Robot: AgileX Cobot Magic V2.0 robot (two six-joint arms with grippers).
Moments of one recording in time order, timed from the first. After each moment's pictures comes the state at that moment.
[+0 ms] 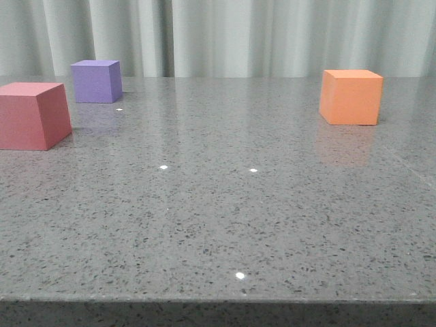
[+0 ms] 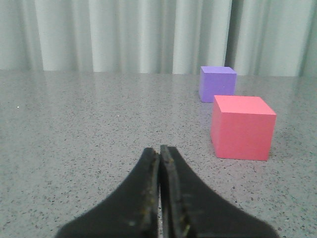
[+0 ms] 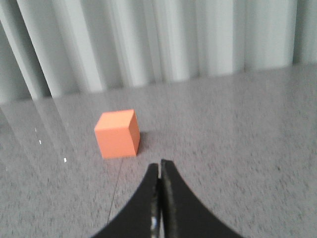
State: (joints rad) left arm -0.04 0.00 0.00 0.20 0.08 -0.25; right arm 0.02 0.14 -0.39 -0.01 0.43 0.18
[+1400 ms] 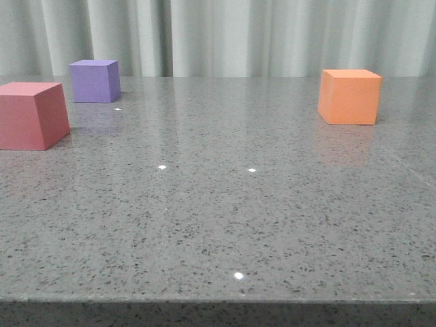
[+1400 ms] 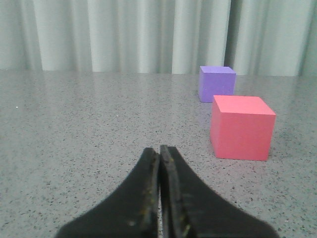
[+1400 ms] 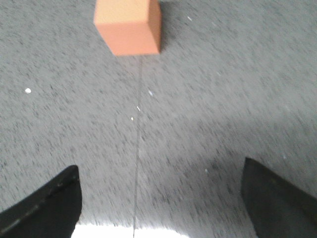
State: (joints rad) left arm -0.04 0.00 0.00 0.20 0.08 -0.25; right arm 0.10 0.99 -0.98 0.11 0.86 0.13
